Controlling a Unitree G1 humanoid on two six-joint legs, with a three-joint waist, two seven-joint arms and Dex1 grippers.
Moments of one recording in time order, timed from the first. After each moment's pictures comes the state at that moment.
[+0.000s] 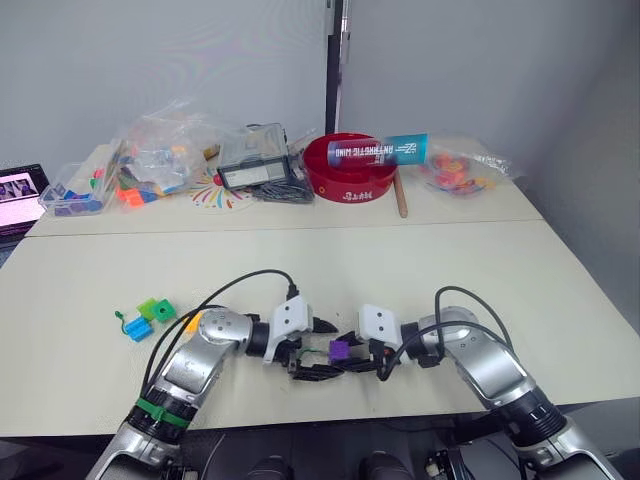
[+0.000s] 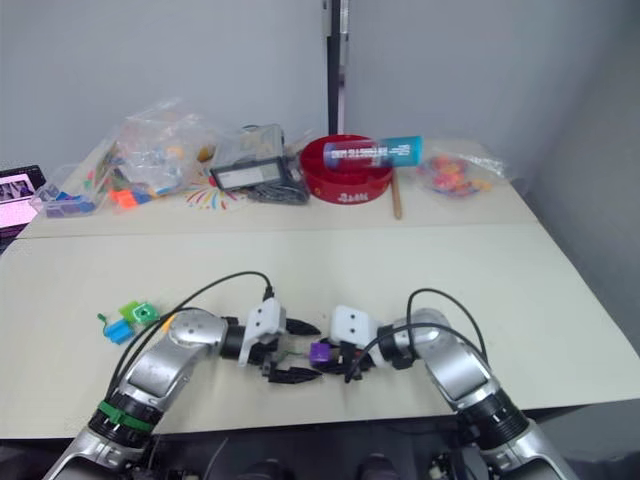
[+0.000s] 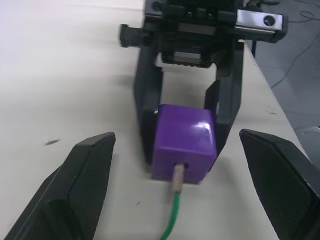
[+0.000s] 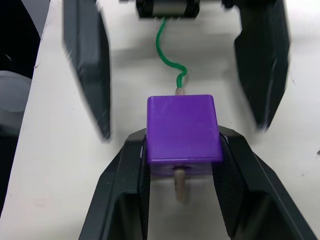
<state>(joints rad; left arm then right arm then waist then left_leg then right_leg) -0.39 0.50 -0.26 -0.03 -0.23 0.31 -1.20 -0.42 -0.55 0.38 -0.14 0.09 0.37 1.15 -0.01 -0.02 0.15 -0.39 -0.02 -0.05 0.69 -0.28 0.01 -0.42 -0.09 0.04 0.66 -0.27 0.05</state>
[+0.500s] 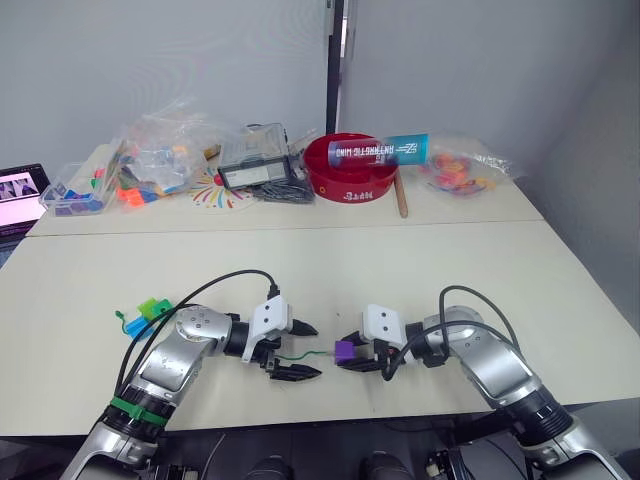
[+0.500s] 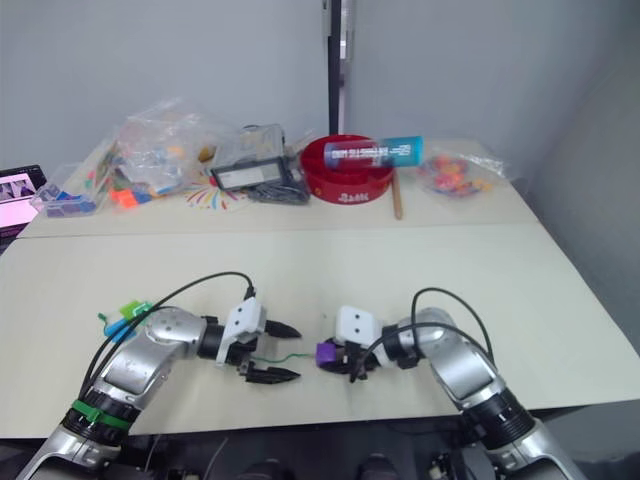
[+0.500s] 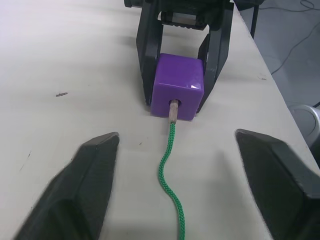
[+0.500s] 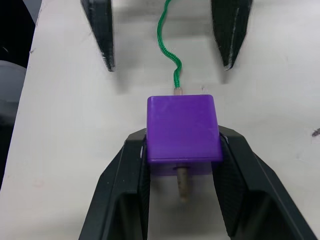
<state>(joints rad) -0.37 0.55 -0.27 -0.01 -0.24 0.28 -1.25 -0.42 -0.58 0.38 -0.13 0.09 0.37 1.16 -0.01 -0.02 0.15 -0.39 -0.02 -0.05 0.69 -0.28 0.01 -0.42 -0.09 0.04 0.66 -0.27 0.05</state>
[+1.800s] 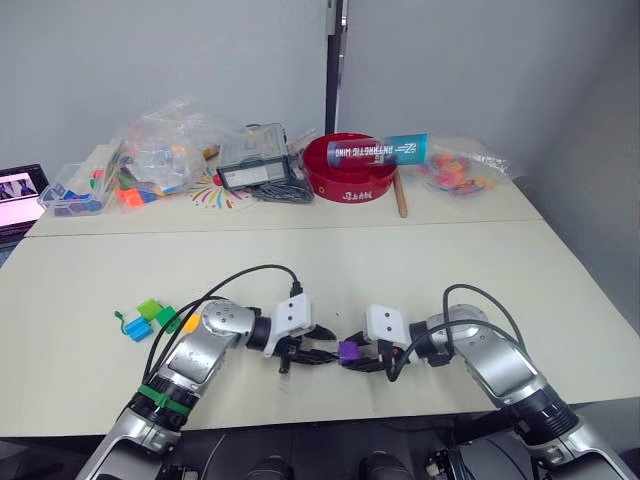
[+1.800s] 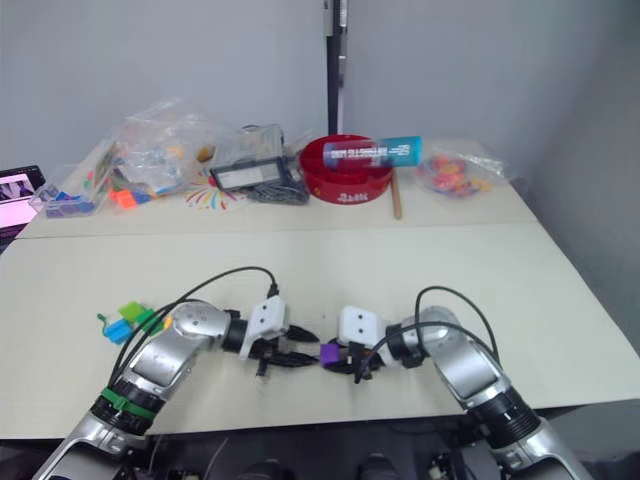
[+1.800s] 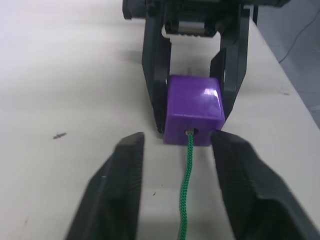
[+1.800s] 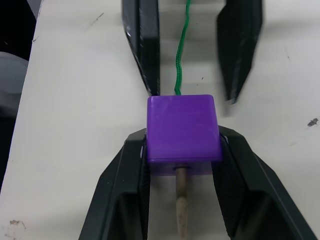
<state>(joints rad) -0.44 0.50 -0.31 0.01 -0.19 0.27 -1.22 -0.43 -0.59 0.38 -0.13 0.09 0.36 1.17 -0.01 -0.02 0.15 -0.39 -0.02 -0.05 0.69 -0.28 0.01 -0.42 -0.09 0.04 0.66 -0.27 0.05</state>
